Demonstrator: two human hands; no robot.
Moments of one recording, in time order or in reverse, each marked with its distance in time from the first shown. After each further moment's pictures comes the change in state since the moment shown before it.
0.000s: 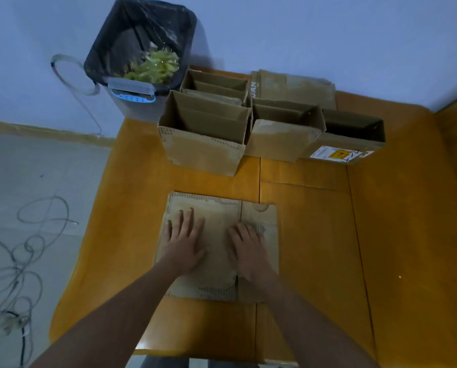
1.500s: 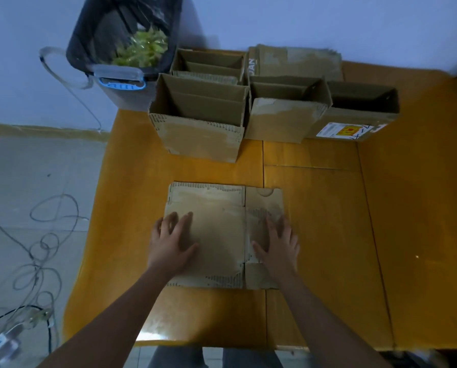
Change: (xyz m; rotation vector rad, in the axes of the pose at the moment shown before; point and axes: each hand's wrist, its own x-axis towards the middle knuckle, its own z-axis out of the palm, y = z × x) left_hand -0.030 -0.026 0.004 -0.298 0.182 -0.122; right_hand -0.032 0.028 0.021 0.177 0.075 0.485
